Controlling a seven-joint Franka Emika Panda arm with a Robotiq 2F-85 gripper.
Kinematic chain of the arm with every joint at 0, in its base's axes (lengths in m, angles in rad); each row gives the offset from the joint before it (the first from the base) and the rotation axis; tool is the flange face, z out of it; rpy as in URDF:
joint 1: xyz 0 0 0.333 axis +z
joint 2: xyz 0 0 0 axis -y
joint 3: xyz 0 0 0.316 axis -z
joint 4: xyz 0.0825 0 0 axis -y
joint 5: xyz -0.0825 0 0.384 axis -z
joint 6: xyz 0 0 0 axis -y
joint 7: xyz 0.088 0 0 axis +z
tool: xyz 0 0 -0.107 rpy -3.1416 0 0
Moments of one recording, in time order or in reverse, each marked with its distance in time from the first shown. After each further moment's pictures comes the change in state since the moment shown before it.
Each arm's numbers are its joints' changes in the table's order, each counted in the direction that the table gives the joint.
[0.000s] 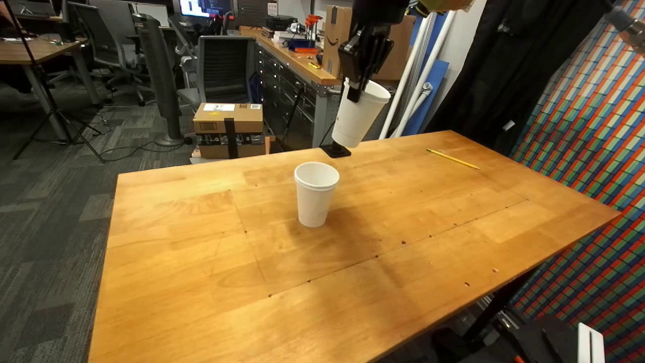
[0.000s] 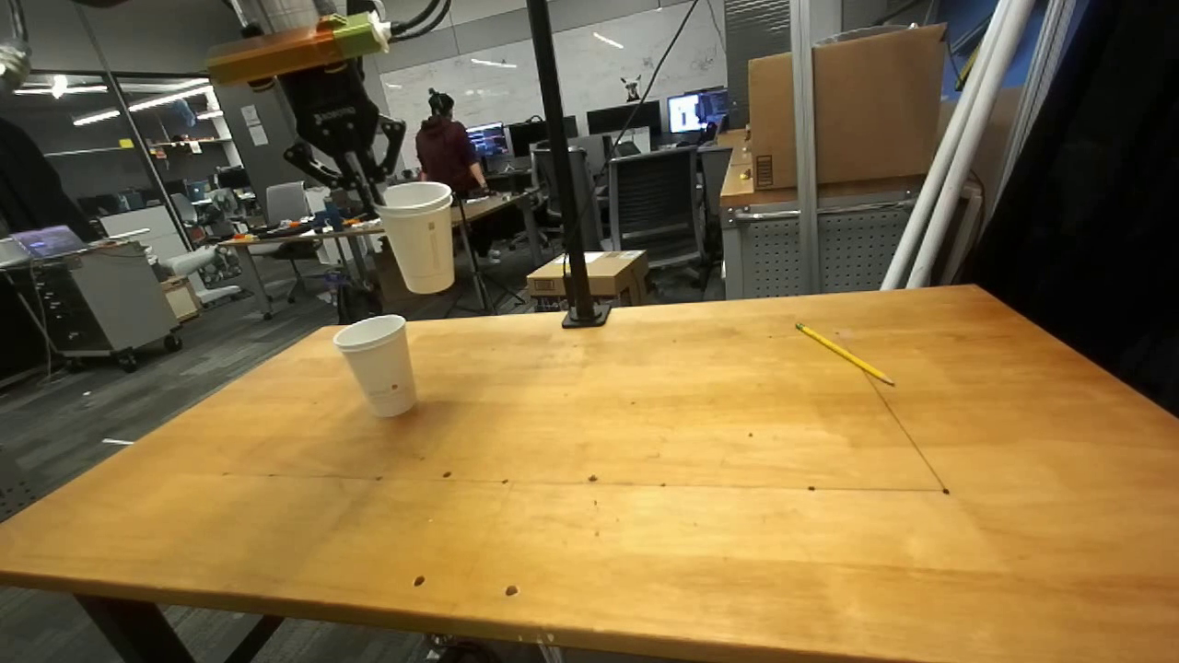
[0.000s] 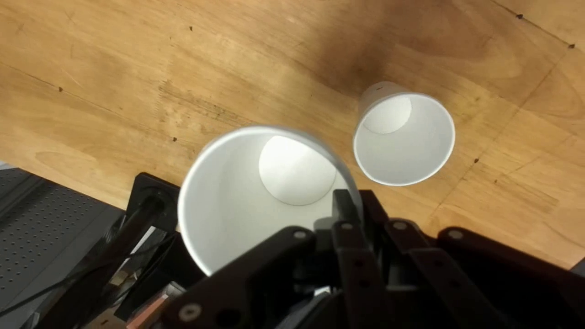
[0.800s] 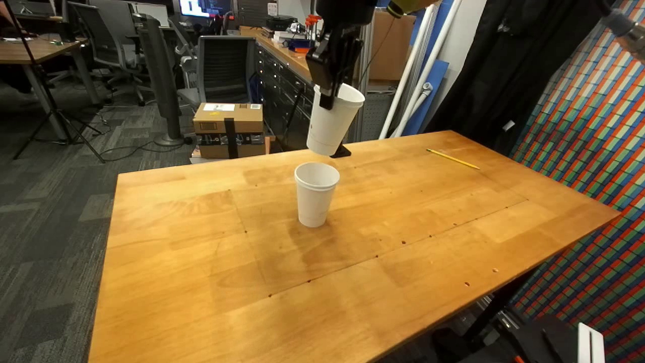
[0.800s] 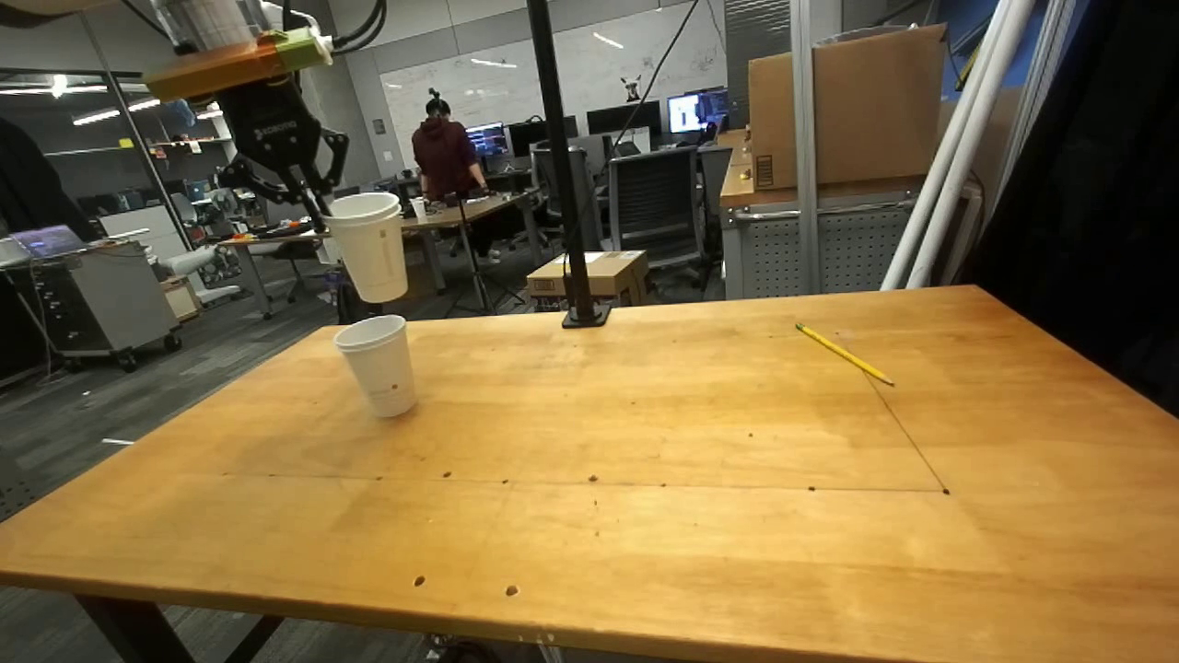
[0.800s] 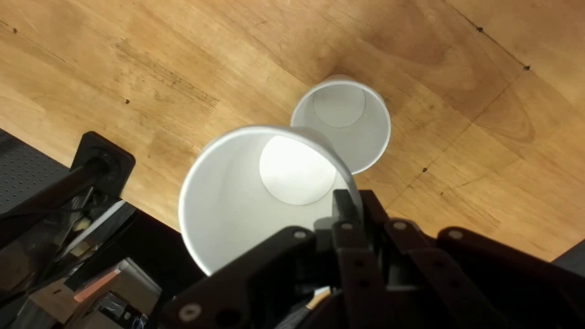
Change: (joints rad) arm 0.052 -0.004 -0.079 -0.003 0.036 -0.001 0.007
